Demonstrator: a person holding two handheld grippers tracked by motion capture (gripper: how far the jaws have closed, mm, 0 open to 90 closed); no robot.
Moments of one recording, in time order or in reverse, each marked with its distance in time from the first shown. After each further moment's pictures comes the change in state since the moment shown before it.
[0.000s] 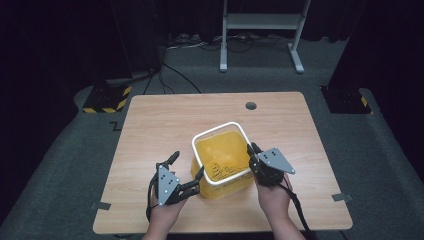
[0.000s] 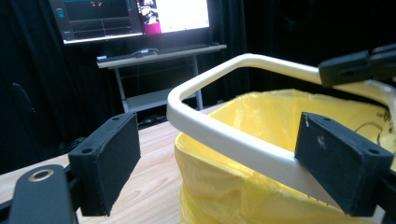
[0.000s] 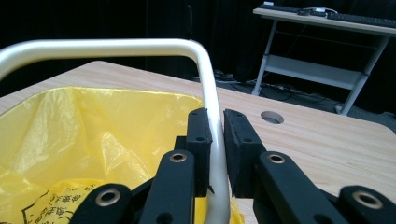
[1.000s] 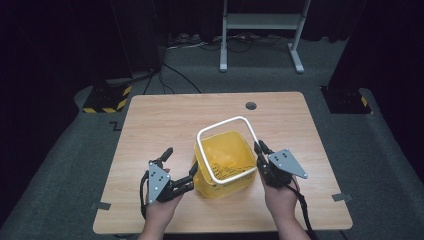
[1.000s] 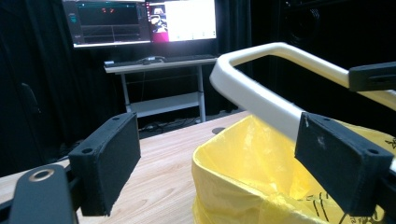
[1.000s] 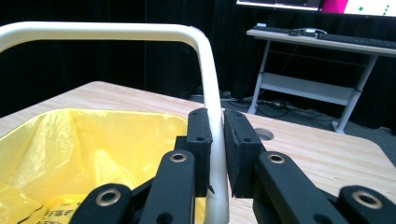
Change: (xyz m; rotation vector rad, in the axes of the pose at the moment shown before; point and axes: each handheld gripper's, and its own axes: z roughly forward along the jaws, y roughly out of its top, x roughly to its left) left arm 0.016 0.011 -0.009 -0.049 0.018 -0.070; right arm -0.013 0.004 -0.014 -0.082 -0.004 0.006
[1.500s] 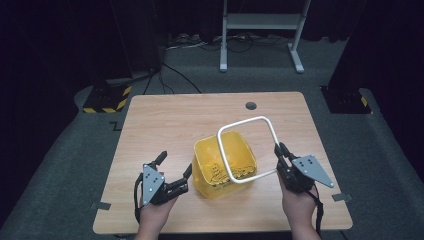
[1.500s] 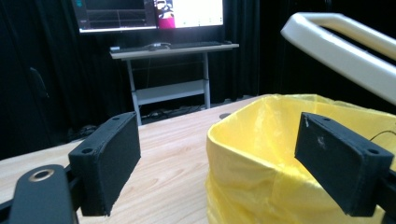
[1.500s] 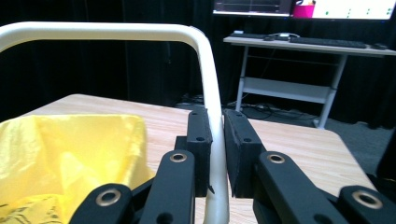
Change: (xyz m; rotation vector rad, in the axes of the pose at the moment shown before) left arm 0.007 -0.002 -0.010 0.045 0.020 -0.003; right arm -0.038 -0.008 -0.029 -0.043 -0.066 0.058
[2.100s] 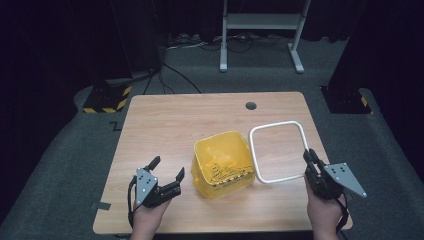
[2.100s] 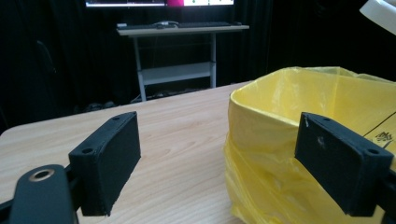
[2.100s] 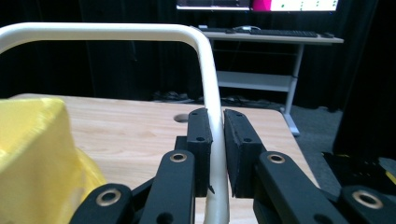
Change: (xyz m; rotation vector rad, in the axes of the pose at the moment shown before) left arm 0.016 -0.017 -0.010 0.081 0.030 -0.019; right arm -0.063 -0.021 -0.028 0.005 -0.118 0.036
